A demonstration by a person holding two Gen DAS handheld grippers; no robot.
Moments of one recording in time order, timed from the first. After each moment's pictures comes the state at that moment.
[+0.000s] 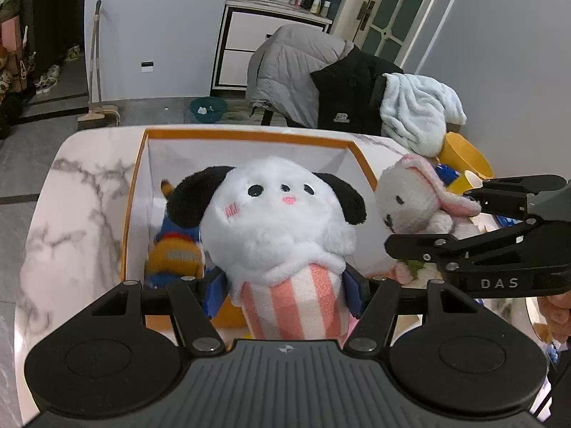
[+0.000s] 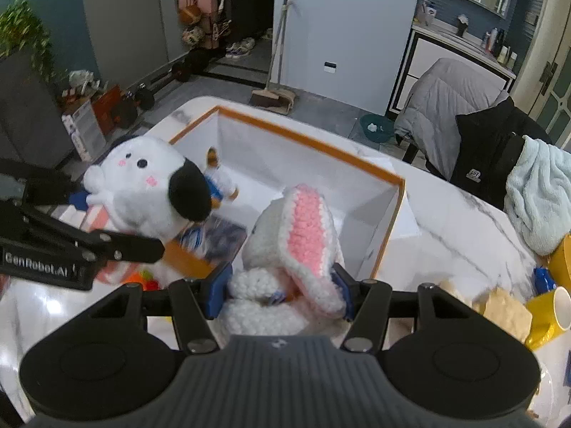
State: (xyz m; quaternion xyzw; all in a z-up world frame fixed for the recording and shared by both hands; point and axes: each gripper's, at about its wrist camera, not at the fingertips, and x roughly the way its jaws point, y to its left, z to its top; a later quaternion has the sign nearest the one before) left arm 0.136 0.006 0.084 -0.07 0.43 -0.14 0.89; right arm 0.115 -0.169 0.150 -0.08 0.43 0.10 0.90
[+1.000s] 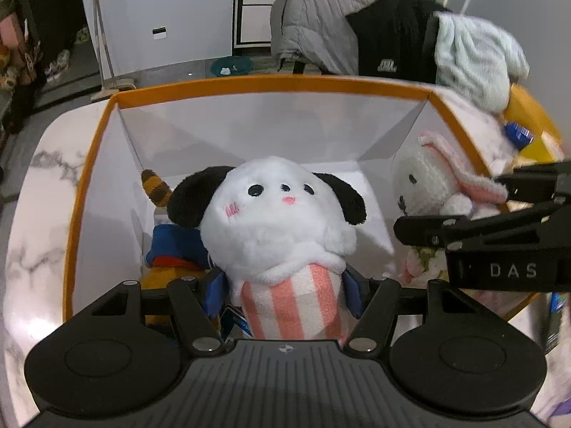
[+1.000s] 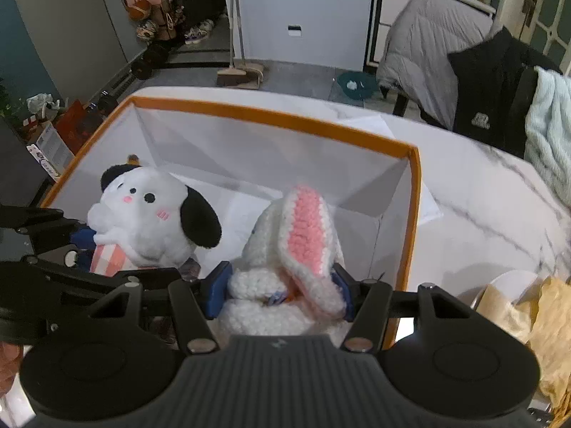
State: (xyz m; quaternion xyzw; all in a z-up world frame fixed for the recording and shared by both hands) left arm 0.218 -0.019 0.002 0.00 0.50 -0.10 0.86; right arm 0.216 -0.190 0.063 -0.01 0.49 0.05 0.87
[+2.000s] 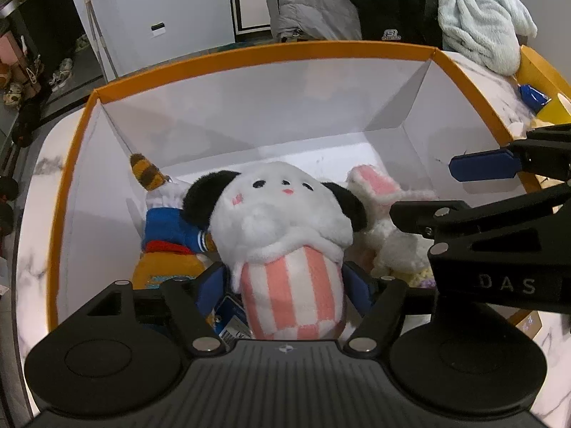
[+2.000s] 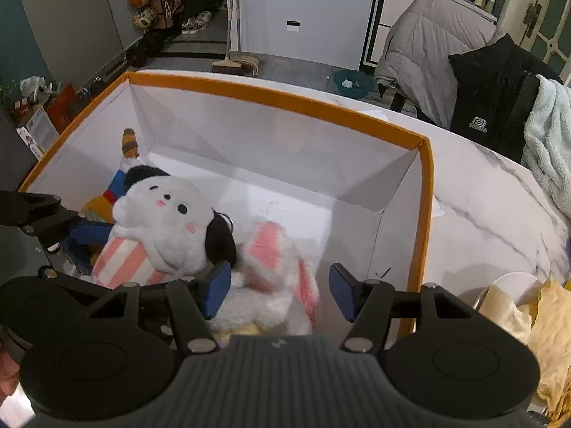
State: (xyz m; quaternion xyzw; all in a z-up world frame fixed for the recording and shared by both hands) left arm 0.219 -0.032 -0.010 0.05 0.52 -0.09 0.85; right arm 0.213 -0.177 0.054 -0.04 0.48 0.04 0.87
